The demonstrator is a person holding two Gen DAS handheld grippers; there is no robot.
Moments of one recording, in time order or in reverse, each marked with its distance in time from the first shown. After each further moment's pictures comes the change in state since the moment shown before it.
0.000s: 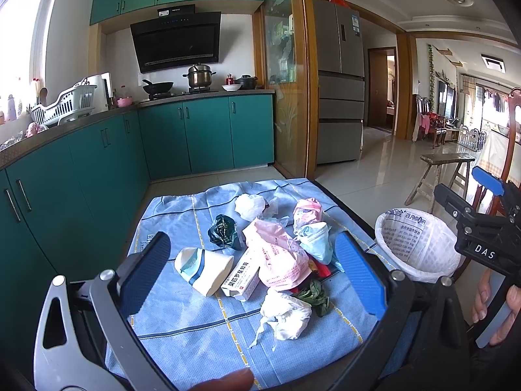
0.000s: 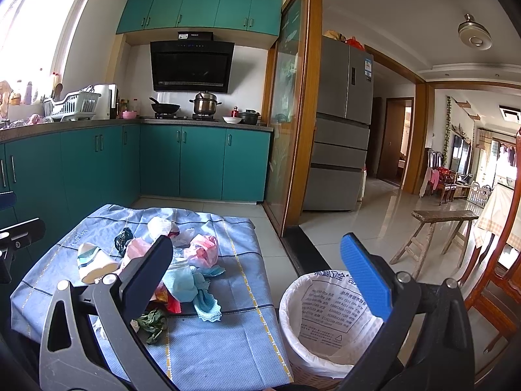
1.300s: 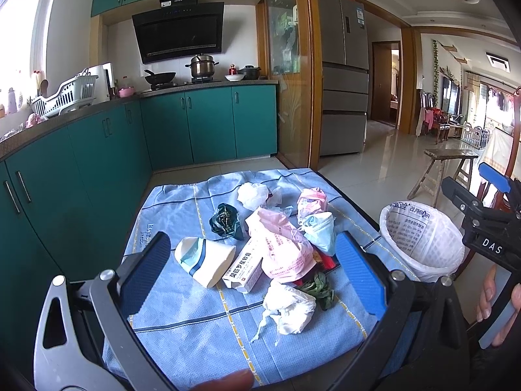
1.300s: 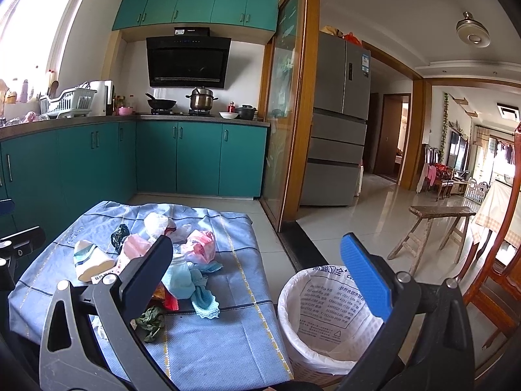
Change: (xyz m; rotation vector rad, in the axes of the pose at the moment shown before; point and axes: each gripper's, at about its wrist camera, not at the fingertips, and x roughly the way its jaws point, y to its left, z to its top) left arm 0.011 0.000 -0.007 -0.008 0.047 0.012; right arm -0.002 0.002 -0.002 0.001 0.020 -0.015
